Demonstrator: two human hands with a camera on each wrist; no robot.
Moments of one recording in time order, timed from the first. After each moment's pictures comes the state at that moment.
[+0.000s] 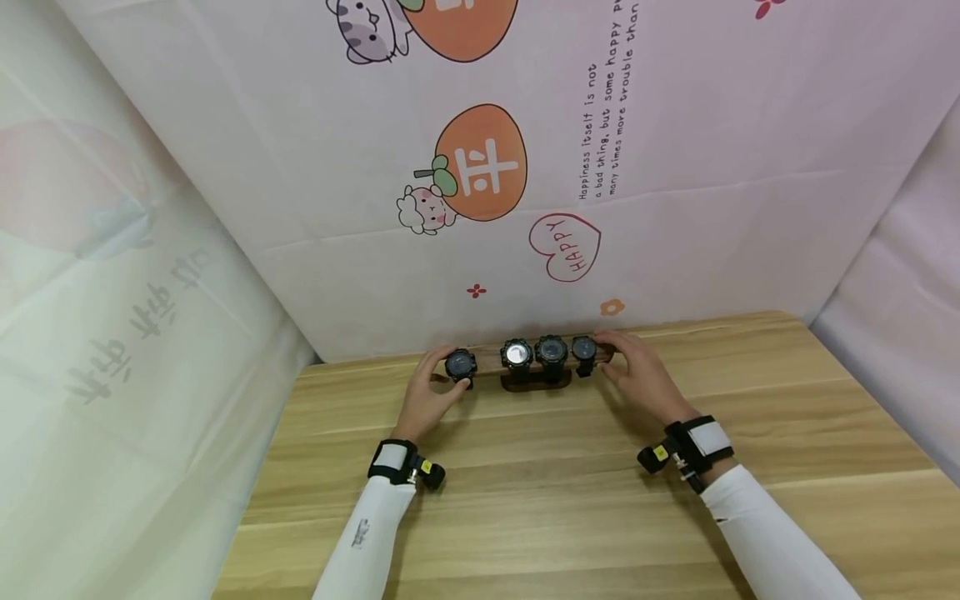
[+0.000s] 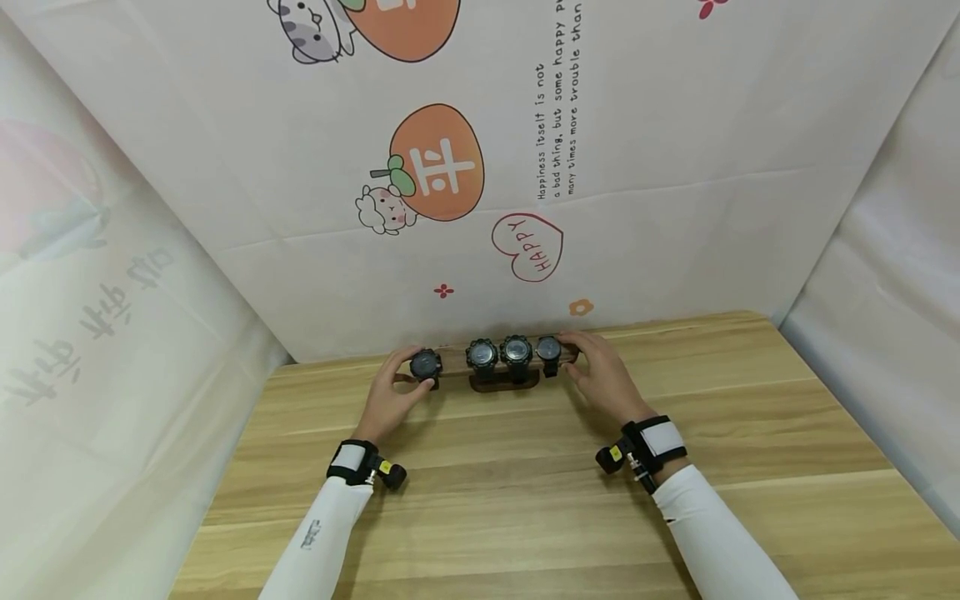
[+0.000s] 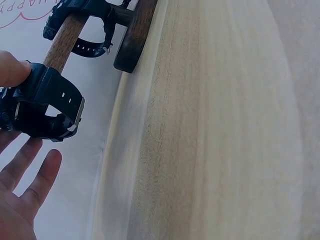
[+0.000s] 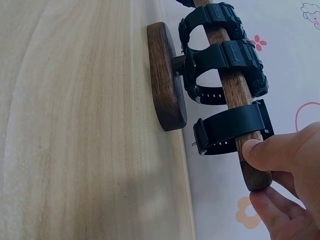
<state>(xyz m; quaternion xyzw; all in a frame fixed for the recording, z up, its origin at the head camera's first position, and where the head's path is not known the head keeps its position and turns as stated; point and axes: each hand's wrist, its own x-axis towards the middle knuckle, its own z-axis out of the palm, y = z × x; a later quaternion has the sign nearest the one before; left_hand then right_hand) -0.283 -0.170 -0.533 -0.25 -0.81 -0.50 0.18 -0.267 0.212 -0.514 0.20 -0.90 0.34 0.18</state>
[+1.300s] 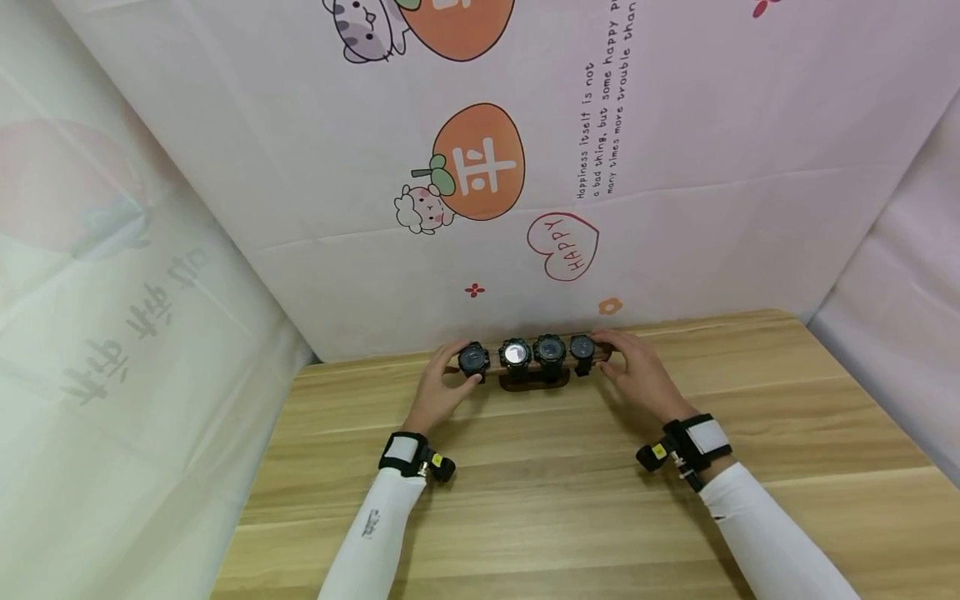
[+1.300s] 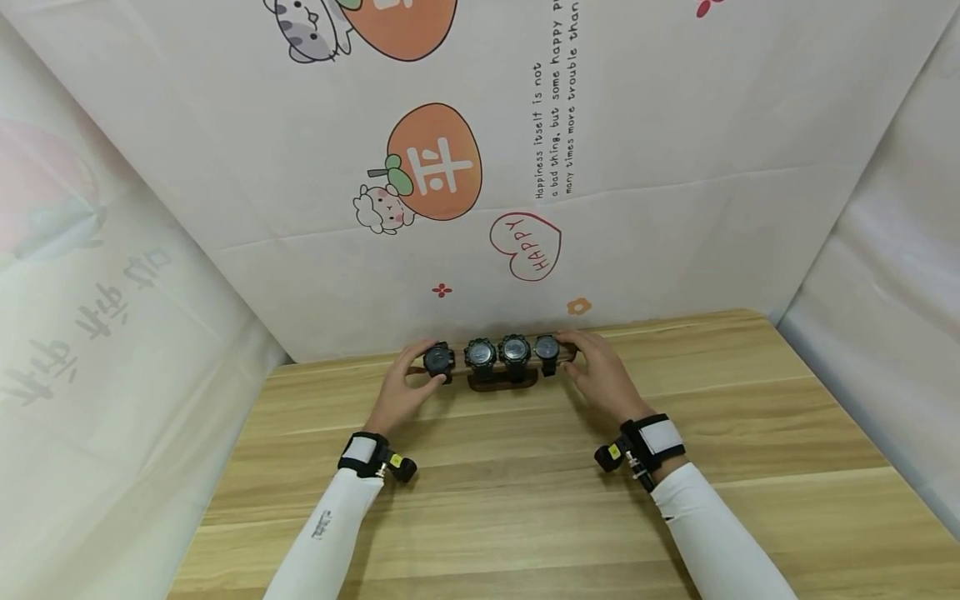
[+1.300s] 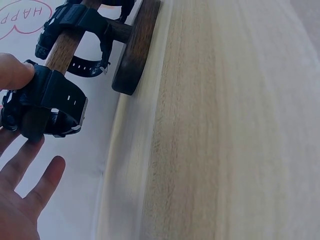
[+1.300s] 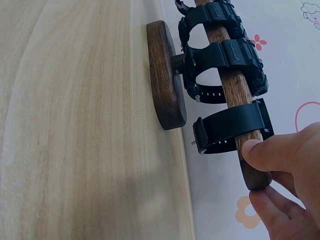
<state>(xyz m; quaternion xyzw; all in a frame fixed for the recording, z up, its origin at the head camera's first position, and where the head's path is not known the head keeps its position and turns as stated) -0.269 -0.142 -0.501 -0.27 -0.82 -0.48 0.16 -0.268 0.213 -0.514 0.19 -0.90 0.35 0.17</state>
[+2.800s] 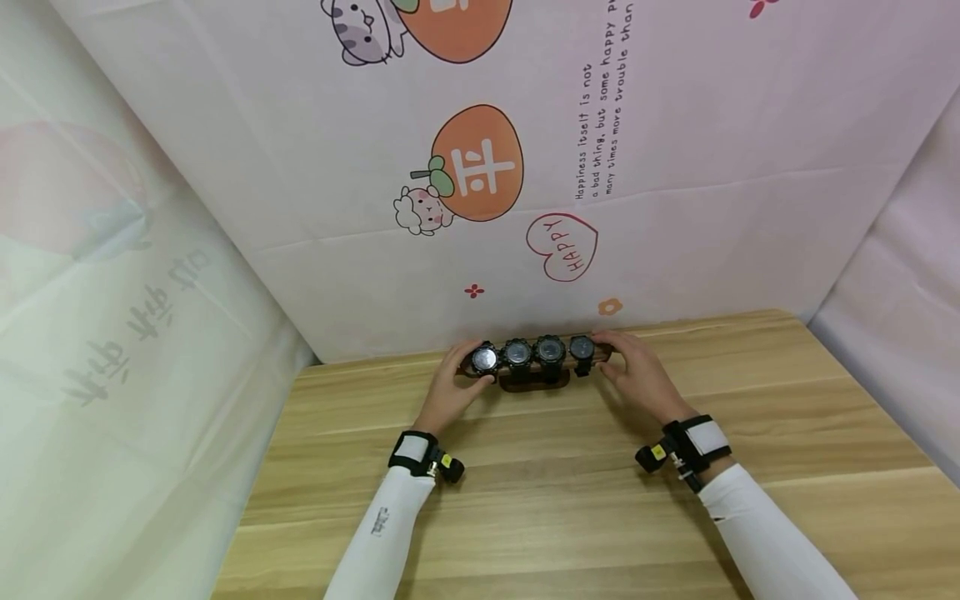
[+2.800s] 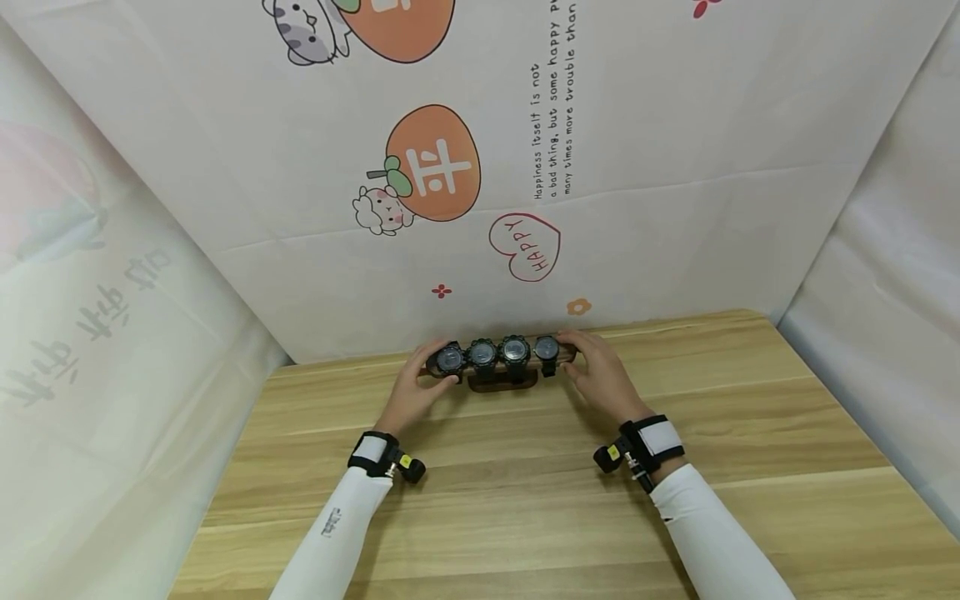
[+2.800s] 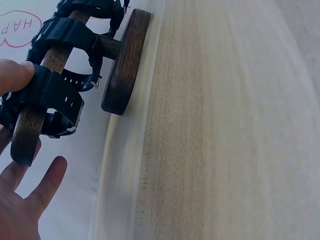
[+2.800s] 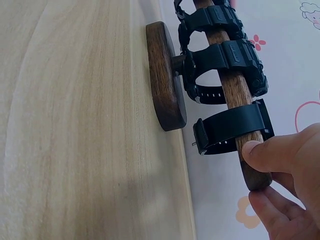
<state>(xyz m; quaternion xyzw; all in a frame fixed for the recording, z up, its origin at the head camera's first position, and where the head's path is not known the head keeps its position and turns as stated) -0.289 -0.132 -0.529 -0.25 -0.83 -0.48 0.13 -0.268 0.213 -0.514 0.19 -0.90 0.36 0.17</state>
